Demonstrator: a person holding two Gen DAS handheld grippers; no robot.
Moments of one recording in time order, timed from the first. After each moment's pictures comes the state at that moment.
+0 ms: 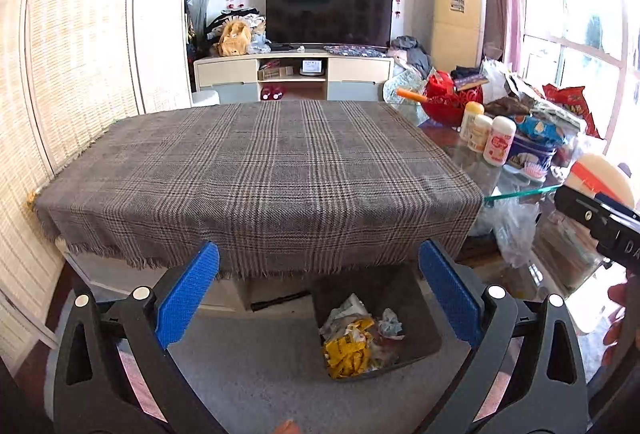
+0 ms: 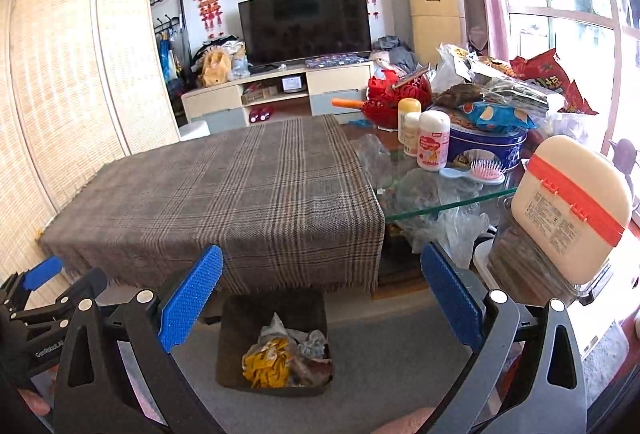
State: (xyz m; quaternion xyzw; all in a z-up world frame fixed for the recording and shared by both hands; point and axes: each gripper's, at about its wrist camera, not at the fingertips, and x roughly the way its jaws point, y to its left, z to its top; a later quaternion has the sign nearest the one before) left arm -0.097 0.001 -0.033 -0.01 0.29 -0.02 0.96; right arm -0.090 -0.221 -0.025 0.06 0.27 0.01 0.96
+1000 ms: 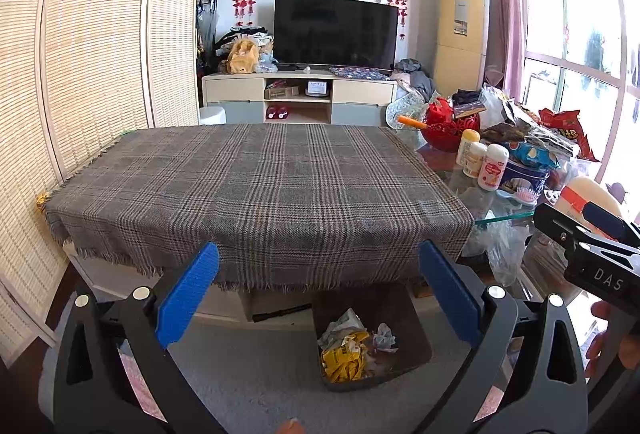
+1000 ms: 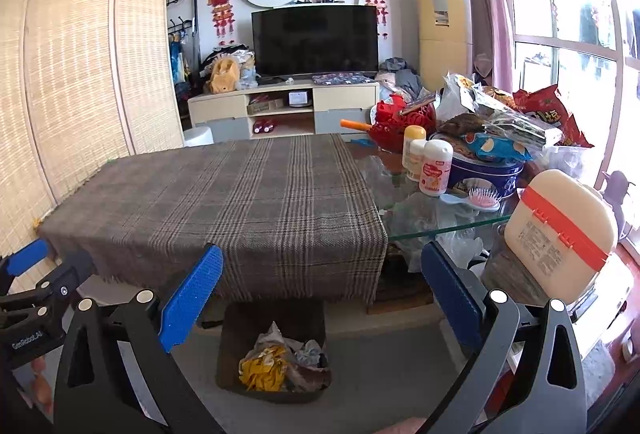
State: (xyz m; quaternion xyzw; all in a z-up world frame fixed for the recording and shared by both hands) left arm -0.124 0.008 -0.009 -0.02 0.25 -0.01 0.97; right arm -0.108 -0.197 -0.007 0.03 0.24 0.01 0.97
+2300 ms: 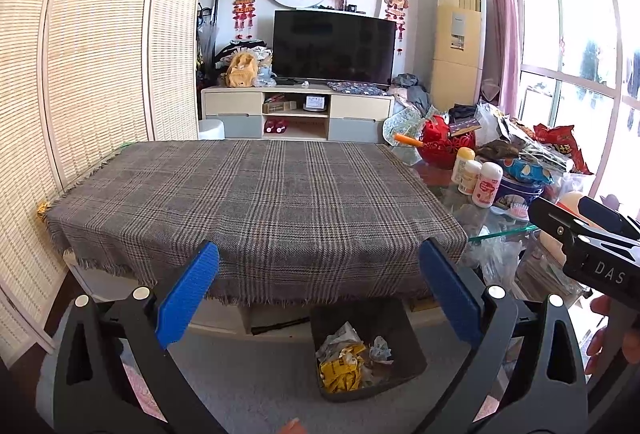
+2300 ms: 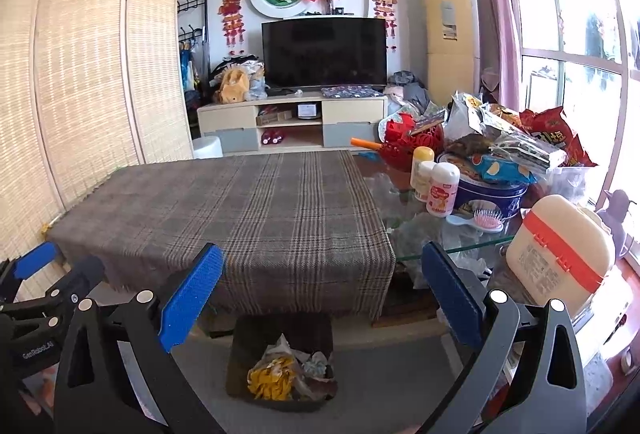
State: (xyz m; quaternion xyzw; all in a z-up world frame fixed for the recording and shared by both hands) left arm -0.131 0.017 0.009 -0.02 0.22 -0.02 0.97; right arm -0.112 -0.185 0.019 0.02 0.22 0.02 0.97
